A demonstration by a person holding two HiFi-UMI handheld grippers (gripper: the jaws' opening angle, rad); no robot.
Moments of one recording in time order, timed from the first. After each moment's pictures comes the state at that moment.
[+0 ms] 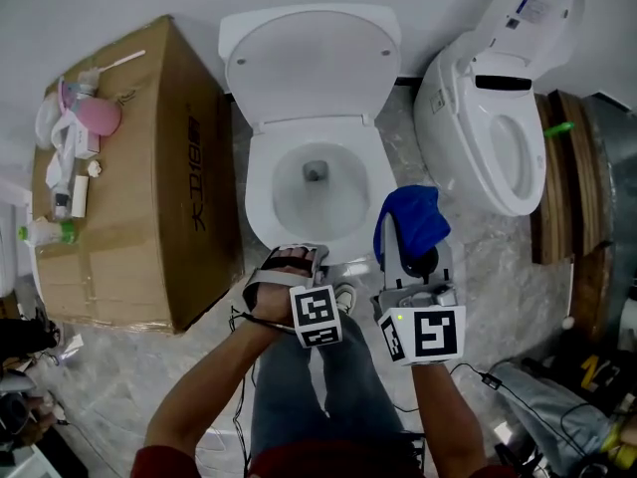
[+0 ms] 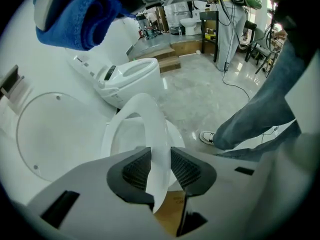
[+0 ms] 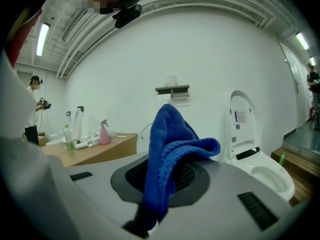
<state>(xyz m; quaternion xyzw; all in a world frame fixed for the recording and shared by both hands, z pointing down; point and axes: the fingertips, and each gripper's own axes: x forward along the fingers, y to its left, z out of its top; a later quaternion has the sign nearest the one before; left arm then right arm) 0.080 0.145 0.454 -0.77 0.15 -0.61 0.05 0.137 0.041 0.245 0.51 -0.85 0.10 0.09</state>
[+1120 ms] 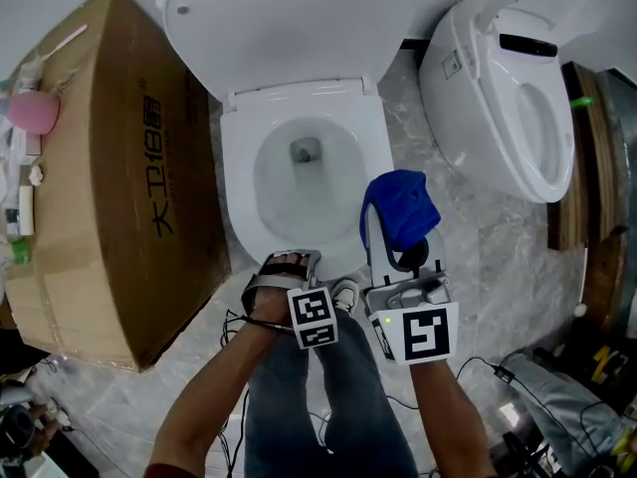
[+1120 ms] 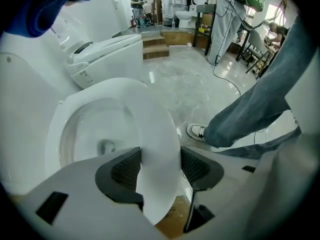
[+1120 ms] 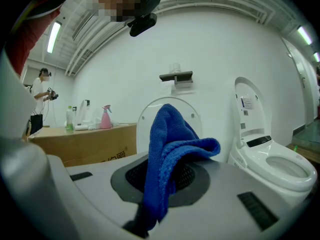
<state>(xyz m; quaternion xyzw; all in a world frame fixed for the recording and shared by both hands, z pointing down) 0.087 0.176 0.654 -0.77 0.07 -0.63 -0.01 0.125 0.016 0.405 0.48 -0.87 0.08 0.08</state>
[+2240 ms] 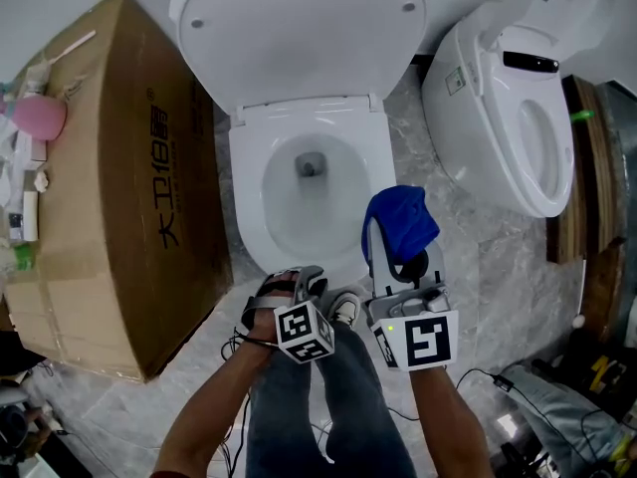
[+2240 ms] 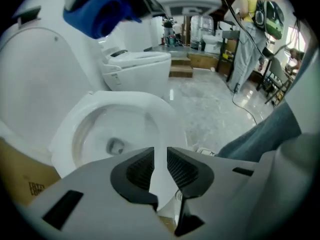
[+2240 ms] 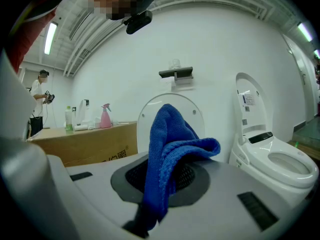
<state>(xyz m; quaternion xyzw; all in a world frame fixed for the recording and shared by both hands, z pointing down) 0.082 0.154 0.631 -0.82 0.20 -0.53 -0.08 0.115 0.010 0.410 0.48 -0.87 0.09 0.09</state>
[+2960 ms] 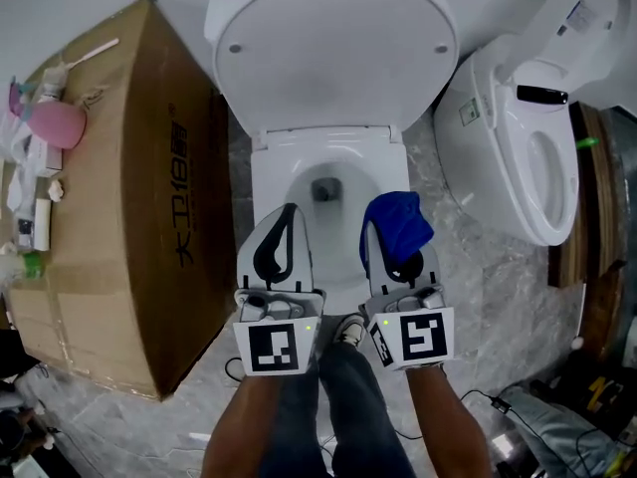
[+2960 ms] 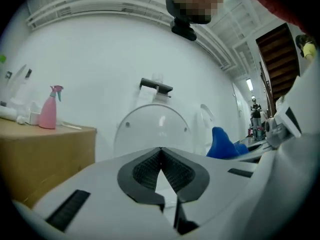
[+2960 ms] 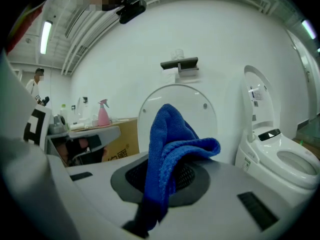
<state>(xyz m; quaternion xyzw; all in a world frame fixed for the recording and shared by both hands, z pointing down) -0.044 -0.022 0.382 -0.74 0.67 0.02 -0.06 0.064 -0.028 0.417 0.47 -0.87 0.11 0.11</state>
